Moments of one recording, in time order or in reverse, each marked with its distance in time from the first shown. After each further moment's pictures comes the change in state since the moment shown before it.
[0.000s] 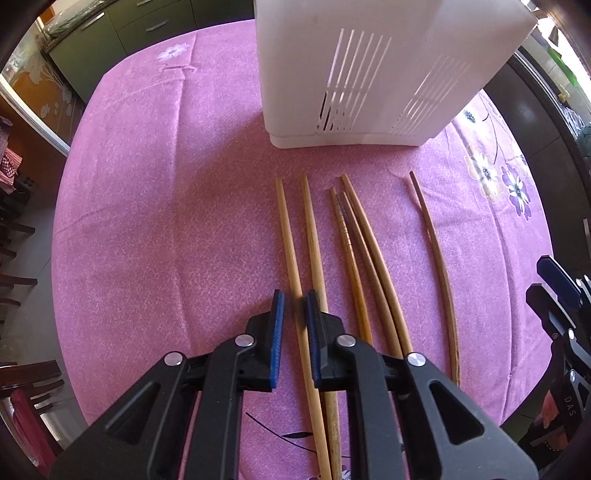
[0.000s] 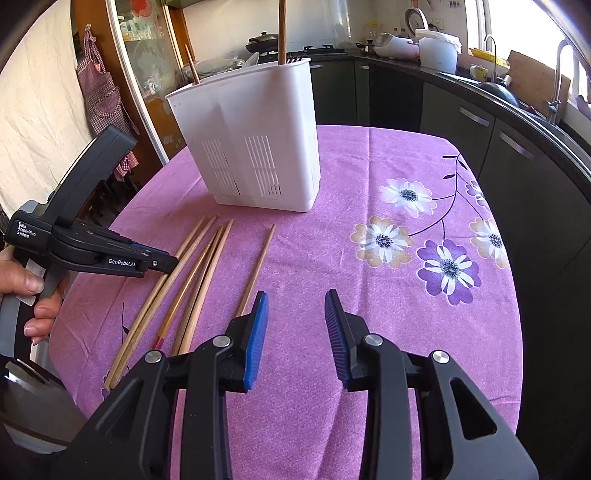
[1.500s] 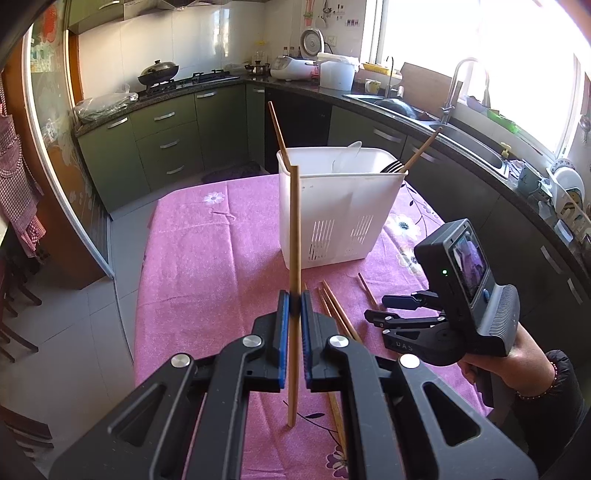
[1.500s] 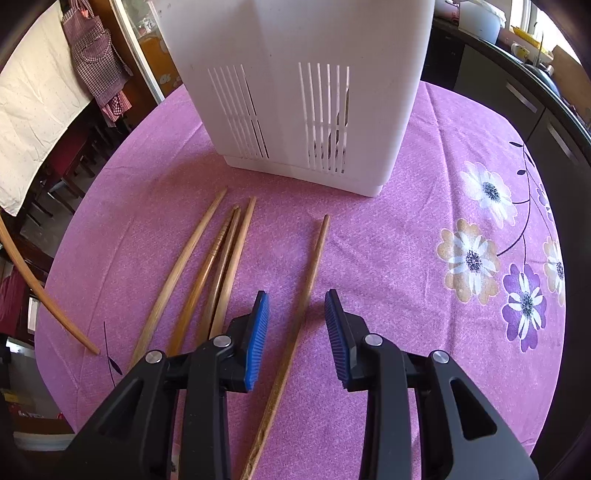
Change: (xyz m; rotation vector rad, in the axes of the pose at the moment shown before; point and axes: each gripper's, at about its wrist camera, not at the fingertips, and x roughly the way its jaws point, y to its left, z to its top) left arm -0.153 0.024 -0.070 0.061 -0.538 -0.033; right arm 0.098 0.051 0.041 -0.062 0.264 -0.022
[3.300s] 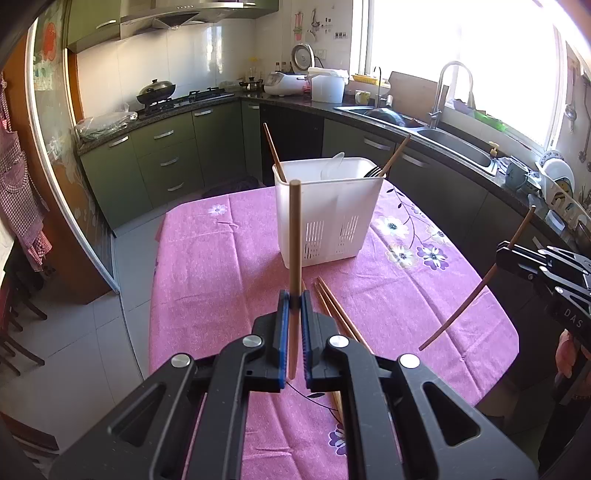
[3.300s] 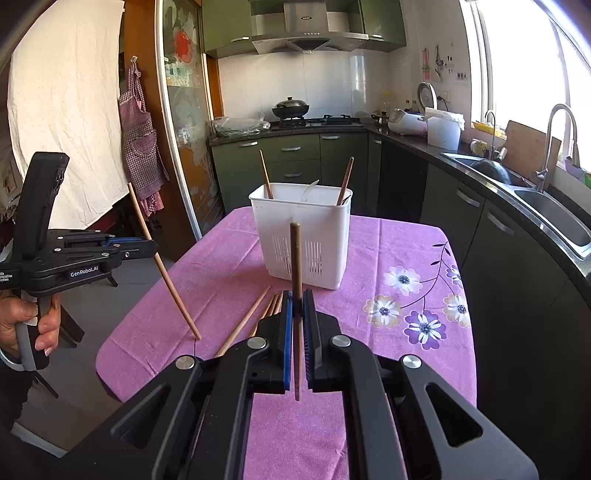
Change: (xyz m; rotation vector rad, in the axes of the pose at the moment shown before) left arm -0.043 -0.007 -0.017 0.048 -0.055 0.009; right arm -0.221 0.012 -0.093 -0.029 -0.526 0.012
